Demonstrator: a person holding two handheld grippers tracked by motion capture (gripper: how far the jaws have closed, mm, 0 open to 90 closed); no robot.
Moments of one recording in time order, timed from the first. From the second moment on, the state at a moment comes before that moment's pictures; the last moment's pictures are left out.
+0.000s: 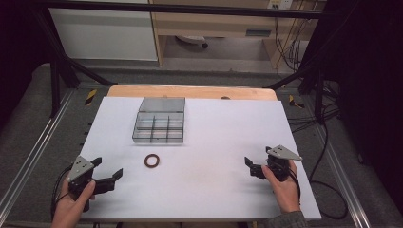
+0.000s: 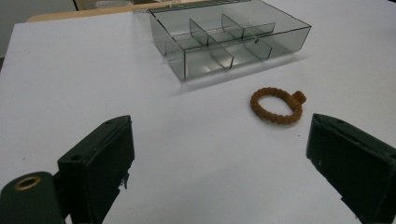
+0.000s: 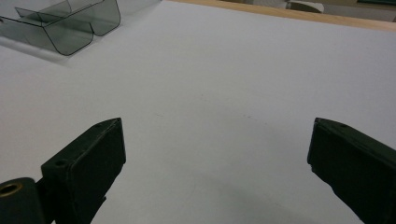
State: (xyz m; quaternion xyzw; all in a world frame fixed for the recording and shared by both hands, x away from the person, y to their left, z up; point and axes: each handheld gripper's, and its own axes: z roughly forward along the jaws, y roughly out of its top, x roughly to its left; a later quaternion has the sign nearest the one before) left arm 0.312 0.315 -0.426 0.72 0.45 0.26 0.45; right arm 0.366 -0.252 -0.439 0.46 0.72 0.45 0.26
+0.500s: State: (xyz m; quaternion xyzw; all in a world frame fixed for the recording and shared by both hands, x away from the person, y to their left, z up) left arm 0.323 0.298 -0.426 0.74 0.44 0.23 0.46; right arm 0.368 -0.249 -0.441 0.46 0.73 0.44 0.25
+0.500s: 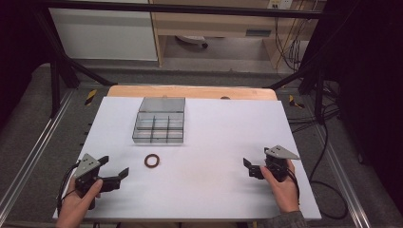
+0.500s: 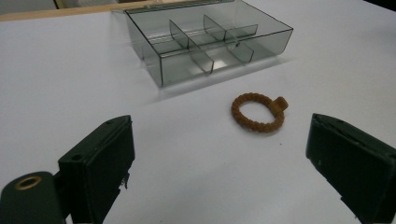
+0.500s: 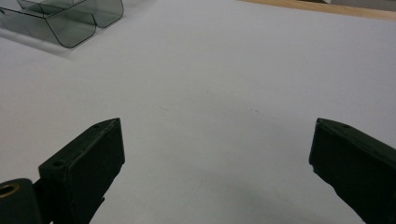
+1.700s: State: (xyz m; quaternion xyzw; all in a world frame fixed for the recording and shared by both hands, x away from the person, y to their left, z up) left arm 0.366 0.197 -0.448 0.83 0.36 0.18 0.39; right arm 0.370 -0.243 -0.444 0.49 0.72 0.43 0.24
